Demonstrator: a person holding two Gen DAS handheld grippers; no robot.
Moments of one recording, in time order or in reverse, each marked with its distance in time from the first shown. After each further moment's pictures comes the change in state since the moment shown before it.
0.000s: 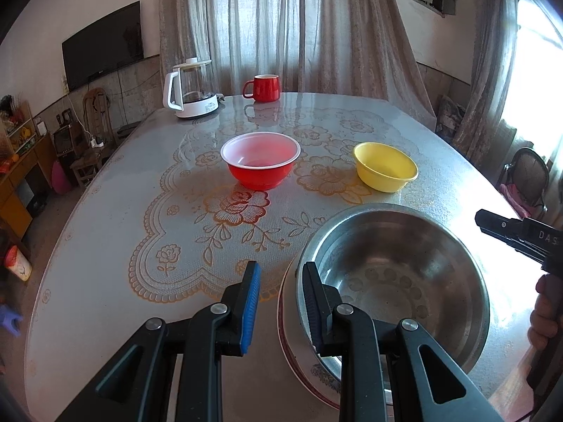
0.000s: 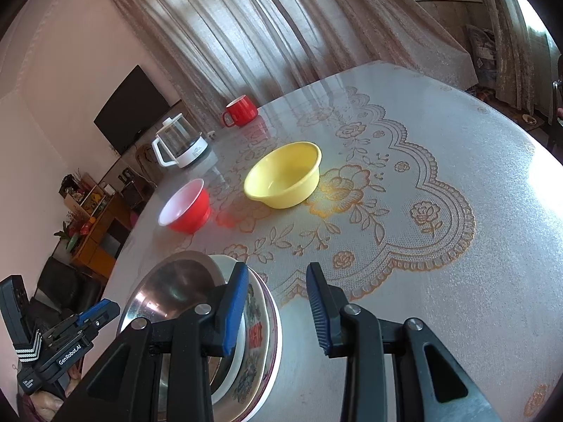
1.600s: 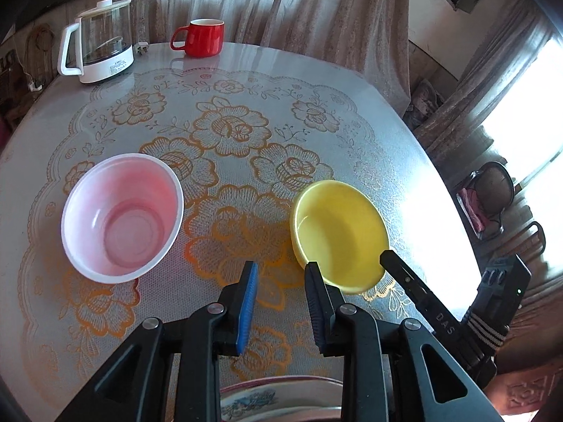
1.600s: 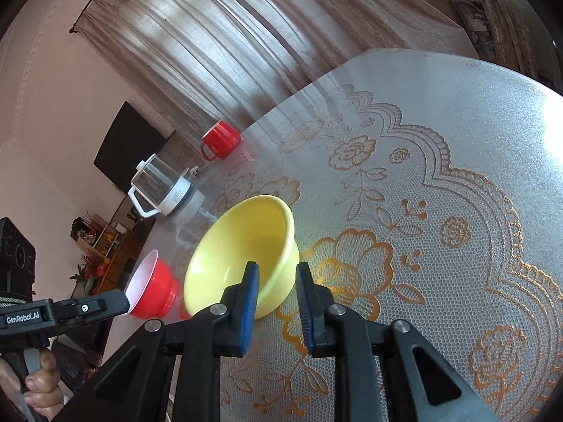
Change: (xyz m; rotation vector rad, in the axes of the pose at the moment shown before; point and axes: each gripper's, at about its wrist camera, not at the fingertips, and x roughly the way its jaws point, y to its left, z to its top) left arm 0.156 -0.060 0.145 -0.133 0.292 -0.268; right arm 0.122 -0.060 0.074 0.132 -0.068 0.098
